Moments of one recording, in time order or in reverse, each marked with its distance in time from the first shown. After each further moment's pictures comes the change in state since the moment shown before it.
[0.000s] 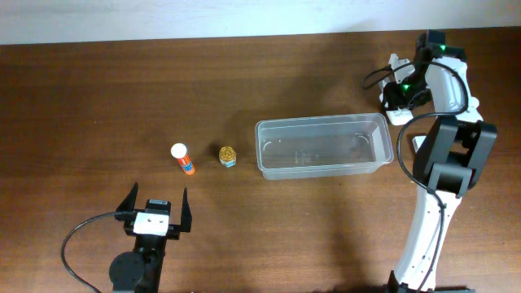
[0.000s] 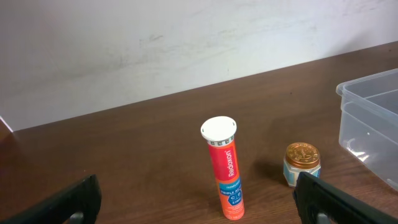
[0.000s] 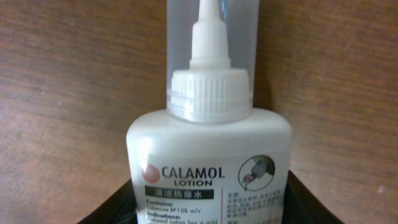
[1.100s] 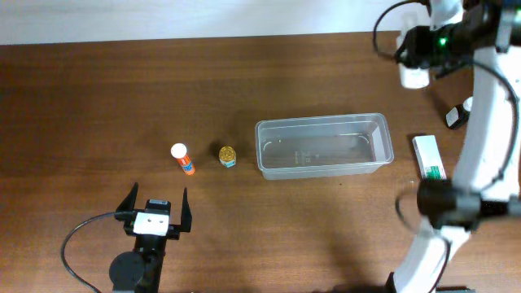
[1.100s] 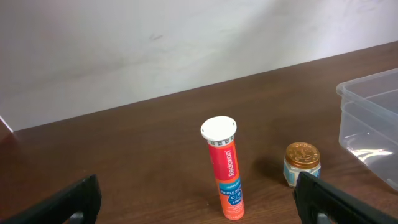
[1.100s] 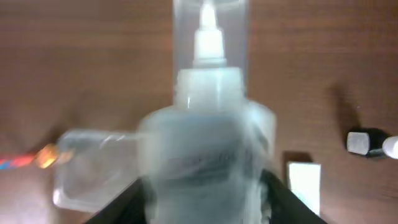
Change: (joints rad) left arm 0.000 0.000 0.000 0.000 0.000 0.000; right arm 0.137 -0.467 0.443 -0.525 -0.101 0.309
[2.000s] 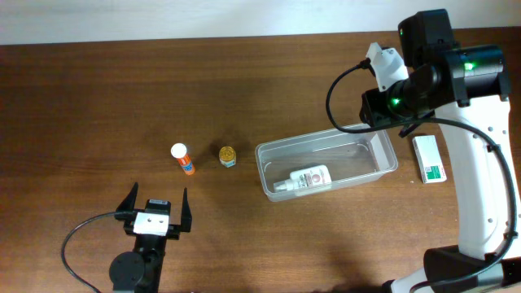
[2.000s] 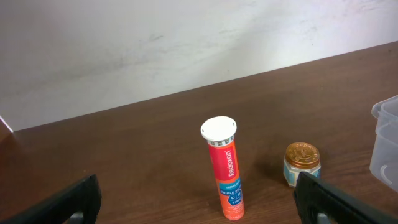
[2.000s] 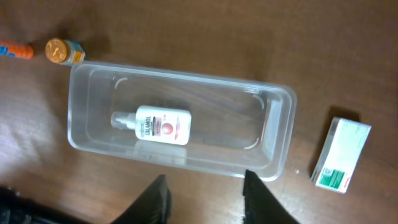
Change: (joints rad) left arm 0.000 0.000 0.000 0.000 0.000 0.000; right arm 0.210 -0.360 -0.652 0.126 0.073 -0.052
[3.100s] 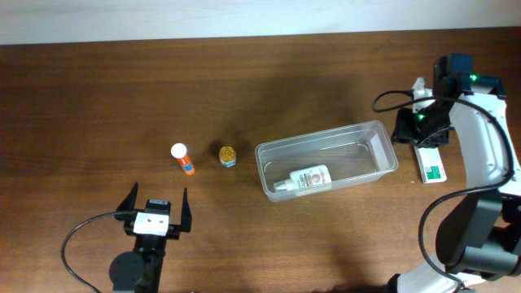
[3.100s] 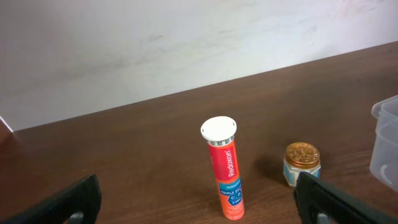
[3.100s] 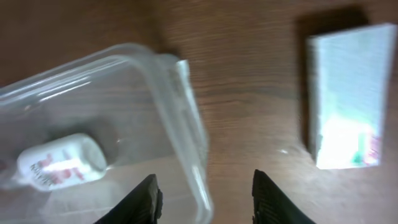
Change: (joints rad) left arm 0.000 0.000 0.000 0.000 0.000 0.000; right arm -0.331 0.109 -0.478 0.350 -0.017 0.087
